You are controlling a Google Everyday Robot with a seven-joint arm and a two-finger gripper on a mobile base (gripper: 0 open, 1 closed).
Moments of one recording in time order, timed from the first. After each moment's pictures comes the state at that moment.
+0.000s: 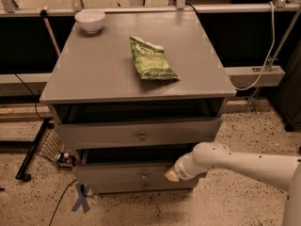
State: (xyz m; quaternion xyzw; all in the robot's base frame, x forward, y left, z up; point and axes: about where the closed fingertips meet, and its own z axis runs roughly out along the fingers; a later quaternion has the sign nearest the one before) arm 0.534 -0.088 0.408 -0.43 0.86 0.19 0.19
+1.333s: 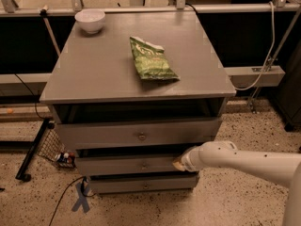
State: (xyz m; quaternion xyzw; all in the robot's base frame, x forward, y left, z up) arm 0.581 -0.123 0.425 -0.39 0.88 0.13 0.26
